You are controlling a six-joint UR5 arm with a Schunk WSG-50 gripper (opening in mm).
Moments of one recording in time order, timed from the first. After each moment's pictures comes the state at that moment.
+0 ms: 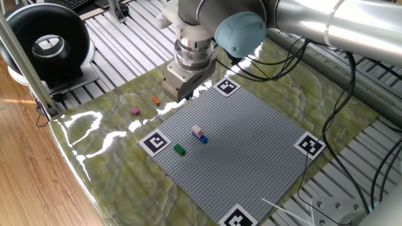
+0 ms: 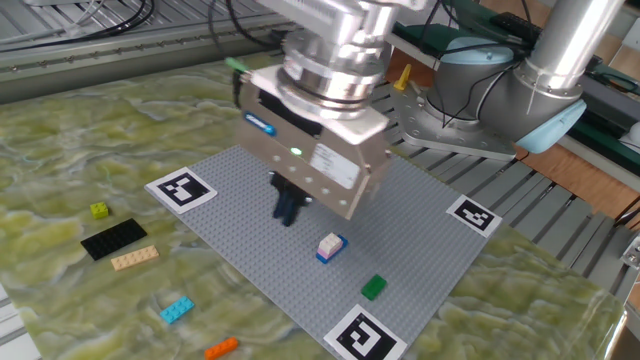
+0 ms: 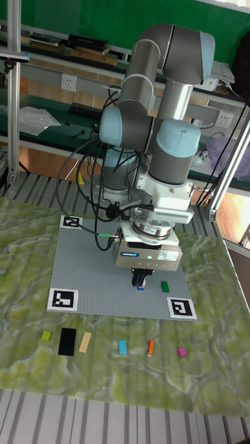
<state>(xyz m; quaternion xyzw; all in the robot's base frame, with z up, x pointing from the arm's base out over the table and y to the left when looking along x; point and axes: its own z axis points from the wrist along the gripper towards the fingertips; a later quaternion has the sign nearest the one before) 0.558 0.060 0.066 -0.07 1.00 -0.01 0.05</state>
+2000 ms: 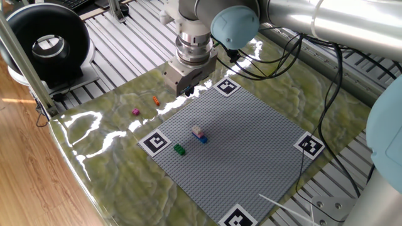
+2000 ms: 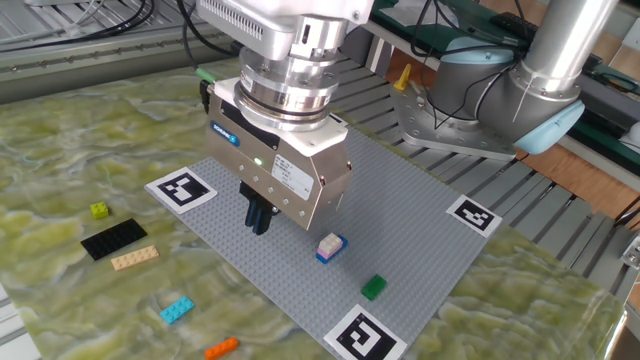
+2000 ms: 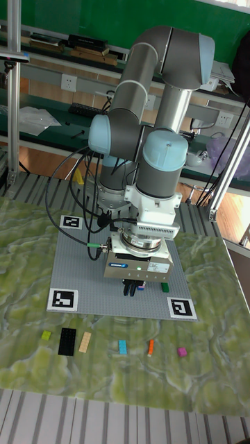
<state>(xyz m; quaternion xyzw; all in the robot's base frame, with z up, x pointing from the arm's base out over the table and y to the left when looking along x) 0.571 0.050 0.051 -0.03 1.00 0.00 0.04</state>
